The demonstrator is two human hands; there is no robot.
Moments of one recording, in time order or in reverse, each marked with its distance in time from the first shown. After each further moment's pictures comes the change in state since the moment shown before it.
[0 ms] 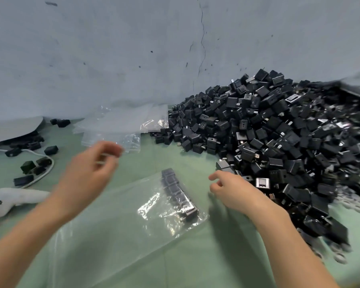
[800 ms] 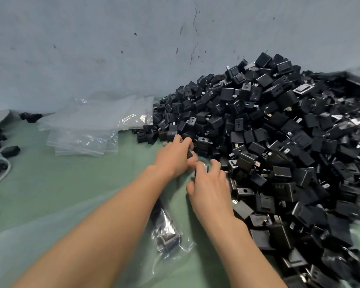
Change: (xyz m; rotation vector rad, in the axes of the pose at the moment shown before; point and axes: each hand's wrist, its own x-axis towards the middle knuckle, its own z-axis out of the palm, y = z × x) left_hand 0.122 0.002 0.263 0.447 -0.360 0.134; right_hand 0.071 0.006 0.047 -0.203 0.427 -0.006
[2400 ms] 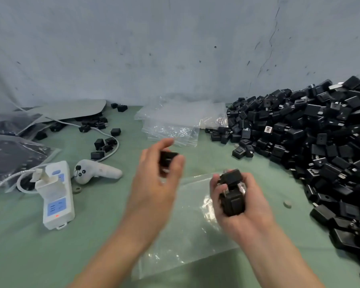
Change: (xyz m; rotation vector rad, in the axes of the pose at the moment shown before) left_hand -0.274 -0.064 -0.183 -0.692 0.571 -0.269; right_hand -0.096 -0.113 -0.023 2.289 -0.399 0.988
